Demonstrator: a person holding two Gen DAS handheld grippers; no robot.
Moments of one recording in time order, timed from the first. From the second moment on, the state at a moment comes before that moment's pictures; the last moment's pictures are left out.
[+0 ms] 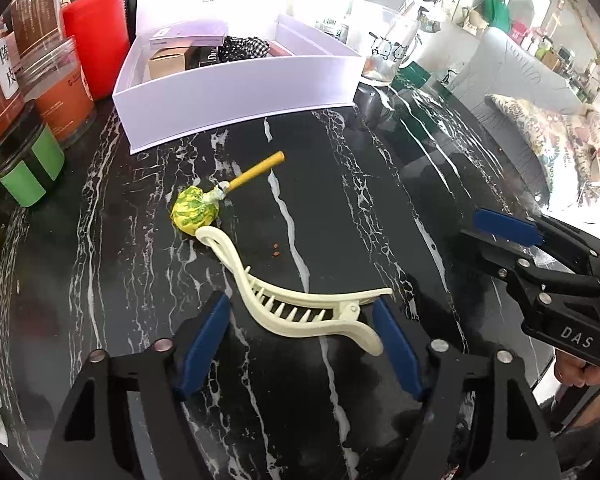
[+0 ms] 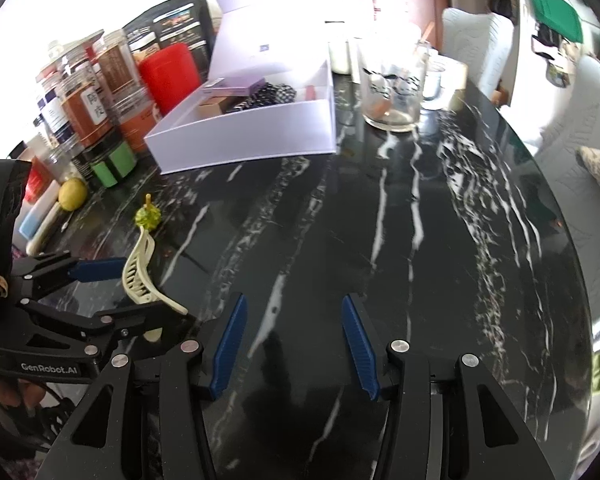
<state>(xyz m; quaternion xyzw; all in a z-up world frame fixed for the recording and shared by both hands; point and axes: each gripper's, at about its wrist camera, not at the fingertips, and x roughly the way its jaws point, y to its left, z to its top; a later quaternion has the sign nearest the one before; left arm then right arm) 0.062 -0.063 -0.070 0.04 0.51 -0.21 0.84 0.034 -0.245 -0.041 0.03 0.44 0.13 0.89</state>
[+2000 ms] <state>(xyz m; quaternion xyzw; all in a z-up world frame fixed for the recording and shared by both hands) 0.082 0.032 -0.048 -0.04 0.47 -0.20 0.86 0.165 -0.096 -0.052 -0.15 0.46 0.31 0.82</state>
